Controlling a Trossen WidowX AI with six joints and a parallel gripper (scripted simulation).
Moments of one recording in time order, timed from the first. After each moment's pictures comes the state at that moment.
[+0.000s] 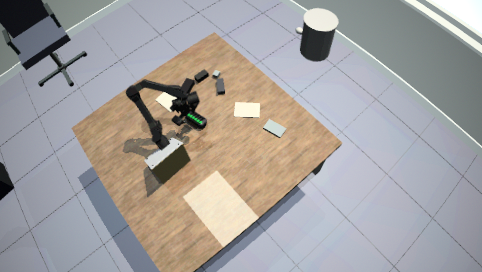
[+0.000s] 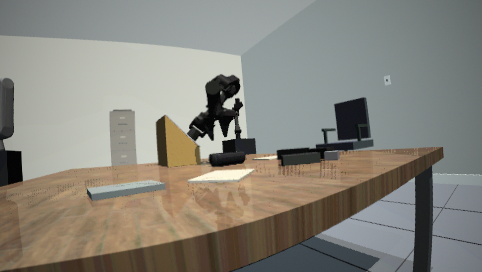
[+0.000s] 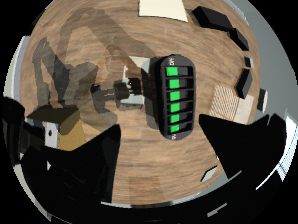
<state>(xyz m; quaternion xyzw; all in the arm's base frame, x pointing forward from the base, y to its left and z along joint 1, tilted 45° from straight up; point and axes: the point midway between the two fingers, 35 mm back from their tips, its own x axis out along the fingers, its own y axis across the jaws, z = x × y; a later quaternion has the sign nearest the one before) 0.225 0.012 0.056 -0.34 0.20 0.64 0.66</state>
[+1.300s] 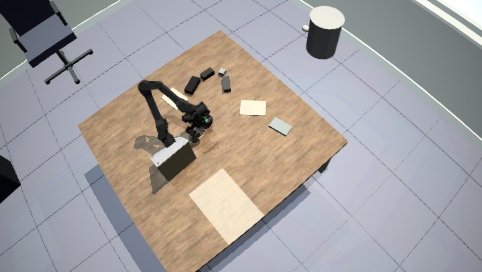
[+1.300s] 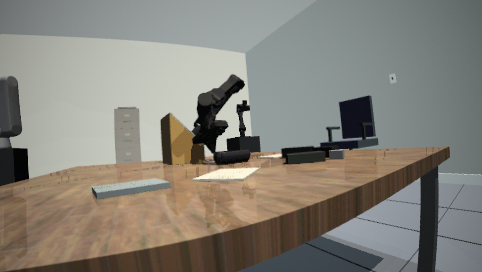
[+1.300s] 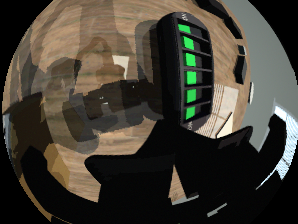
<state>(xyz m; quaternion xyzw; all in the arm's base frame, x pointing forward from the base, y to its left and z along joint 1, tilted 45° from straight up) 0.228 0.018 -0.025 -0.37 0.17 0.56 0.72</state>
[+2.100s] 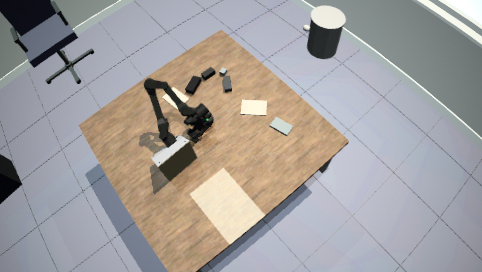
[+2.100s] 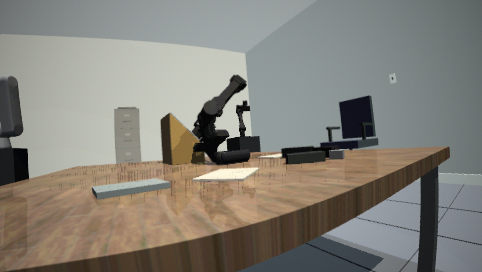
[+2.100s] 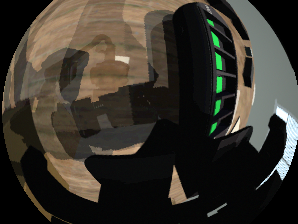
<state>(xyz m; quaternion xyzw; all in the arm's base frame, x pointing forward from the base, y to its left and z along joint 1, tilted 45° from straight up) 0.227 0.045 -0.049 -0.37 0.16 0.56 0.72</state>
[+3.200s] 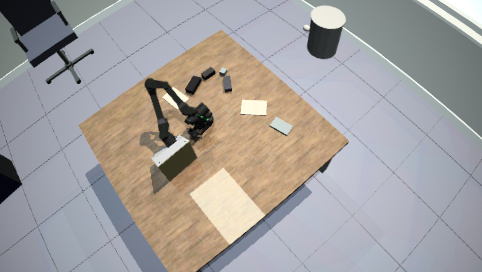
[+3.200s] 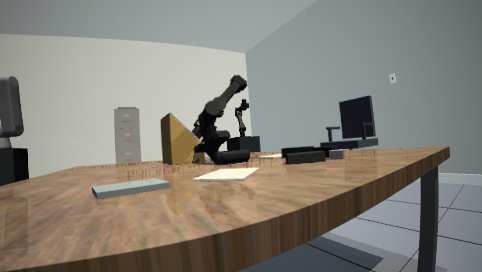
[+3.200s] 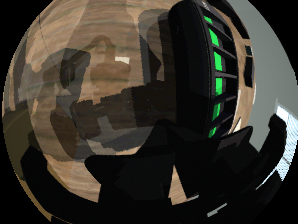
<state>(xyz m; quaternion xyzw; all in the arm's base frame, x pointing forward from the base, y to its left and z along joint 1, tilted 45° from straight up) 0.233 0.049 -0.050 -0.36 0.17 0.56 0.73</state>
